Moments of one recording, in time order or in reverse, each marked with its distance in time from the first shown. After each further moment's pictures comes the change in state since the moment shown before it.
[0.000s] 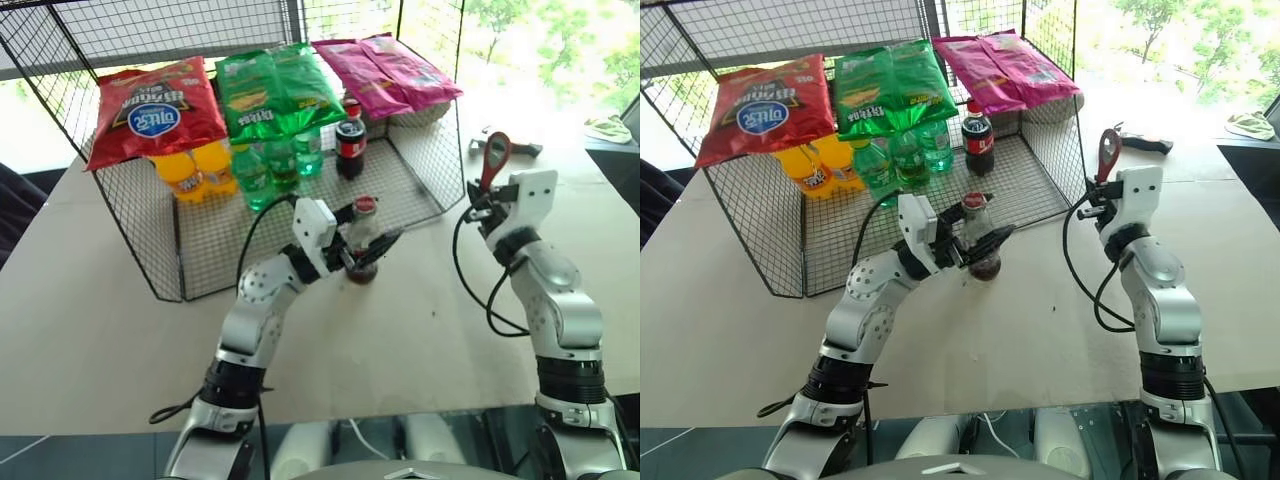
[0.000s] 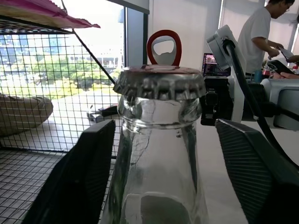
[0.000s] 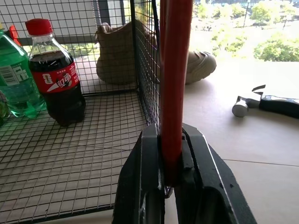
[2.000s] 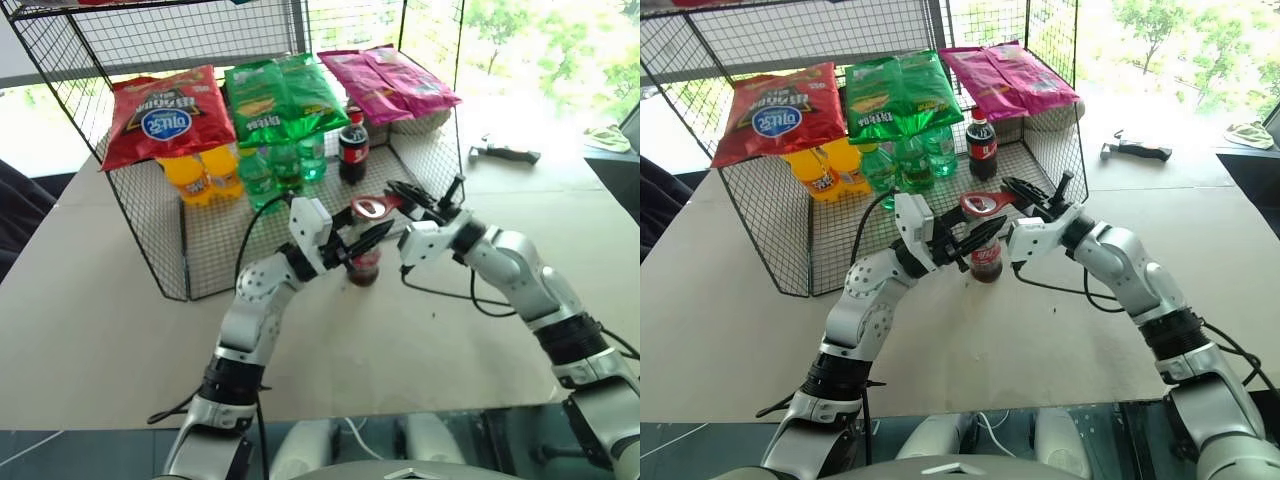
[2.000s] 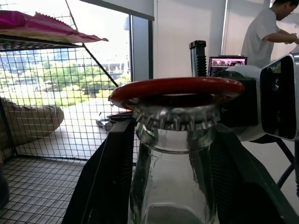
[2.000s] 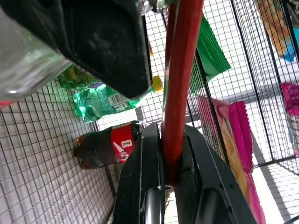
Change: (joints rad) left arm -0.009 0.008 -0.003 0.043 0.004 -0.029 0.011; right arm -0.212 -0.265 0.427 0.328 -0.859 -0.943 -0.021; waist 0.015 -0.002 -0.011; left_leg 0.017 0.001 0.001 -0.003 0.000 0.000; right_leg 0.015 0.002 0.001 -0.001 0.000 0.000
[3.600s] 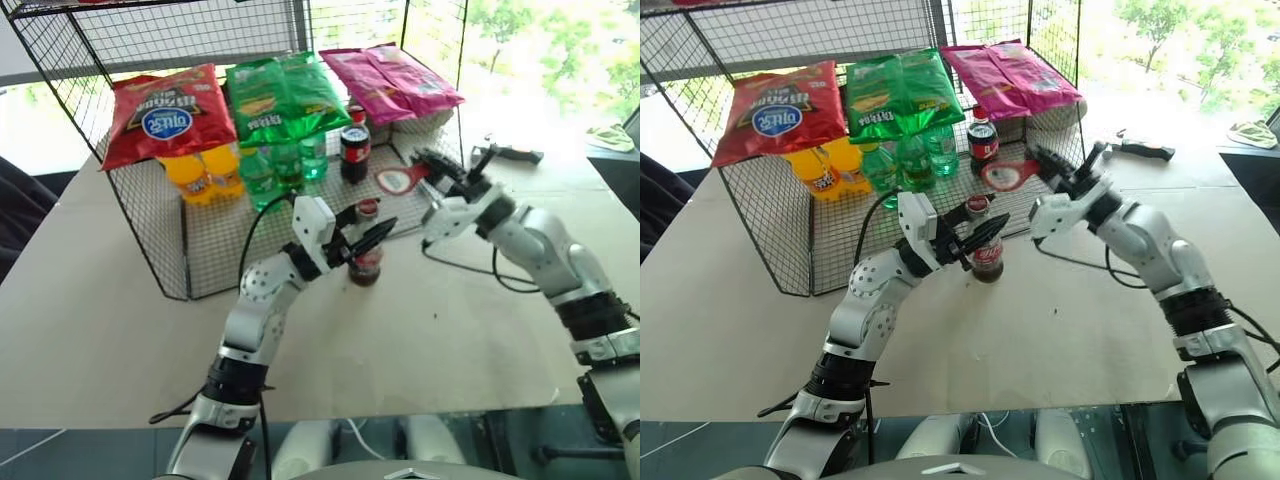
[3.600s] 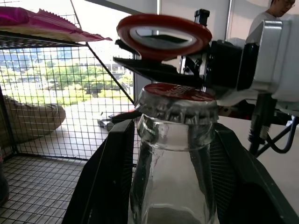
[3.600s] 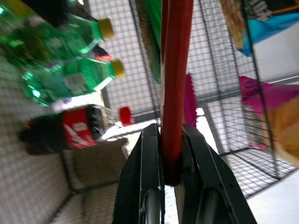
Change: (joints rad) left arm -0.004 -0.010 -0.011 -0.002 -0.001 0.007 0.012; right arm -0.037 -0.031 -0.019 0.085 0.009 -0.084 -0.050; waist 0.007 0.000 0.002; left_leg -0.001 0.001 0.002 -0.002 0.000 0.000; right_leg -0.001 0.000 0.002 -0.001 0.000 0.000
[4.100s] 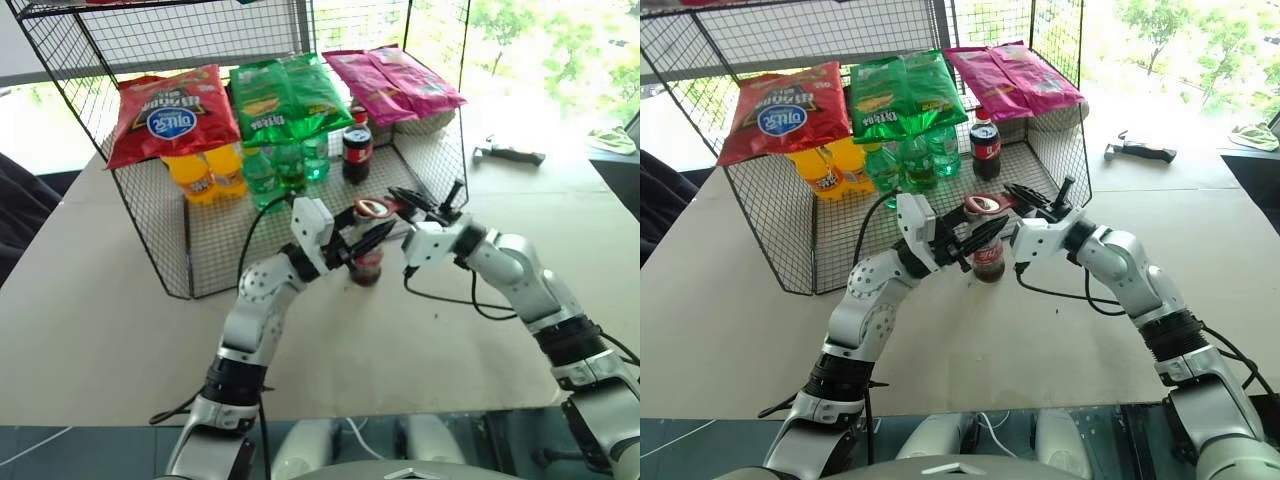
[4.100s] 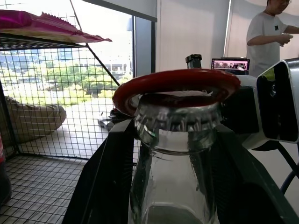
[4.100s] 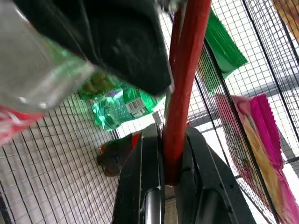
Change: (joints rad) left arm 0.005 0.001 0.004 0.000 0.001 -0.001 -0.014; right arm 0.079 0.056 0.022 -0.080 0.116 0.092 0.155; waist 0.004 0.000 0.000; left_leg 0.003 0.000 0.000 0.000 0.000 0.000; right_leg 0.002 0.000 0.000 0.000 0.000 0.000
